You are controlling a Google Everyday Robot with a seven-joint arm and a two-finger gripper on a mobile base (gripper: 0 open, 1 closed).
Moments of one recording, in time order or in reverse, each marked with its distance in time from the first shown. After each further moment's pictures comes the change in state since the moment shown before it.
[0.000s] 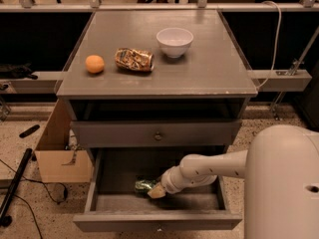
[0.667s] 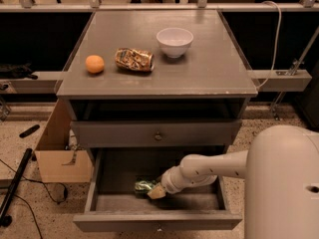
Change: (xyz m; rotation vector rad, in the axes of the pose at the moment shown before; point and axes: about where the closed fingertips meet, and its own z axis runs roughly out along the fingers) arm 0.000 0.000 0.000 0.001 -0.002 0.000
